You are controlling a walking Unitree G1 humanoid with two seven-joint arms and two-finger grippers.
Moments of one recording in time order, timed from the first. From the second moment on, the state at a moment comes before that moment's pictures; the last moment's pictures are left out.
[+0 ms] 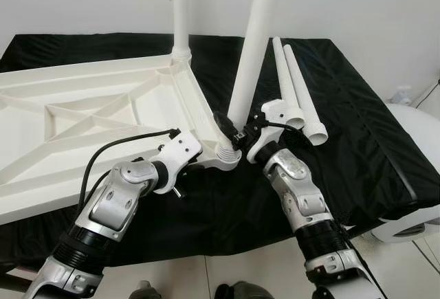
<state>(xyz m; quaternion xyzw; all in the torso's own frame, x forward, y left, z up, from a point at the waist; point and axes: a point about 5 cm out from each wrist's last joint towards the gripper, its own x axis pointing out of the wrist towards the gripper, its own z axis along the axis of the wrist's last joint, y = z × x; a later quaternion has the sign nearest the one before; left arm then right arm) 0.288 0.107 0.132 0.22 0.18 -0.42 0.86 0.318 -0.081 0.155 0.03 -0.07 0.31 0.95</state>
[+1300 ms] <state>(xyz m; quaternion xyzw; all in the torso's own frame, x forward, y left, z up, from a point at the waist) 0.285 0.106 0.133 0.22 0.17 -0.42 0.86 0.302 -0.093 0.147 0.03 -0.10 0.30 0.95</state>
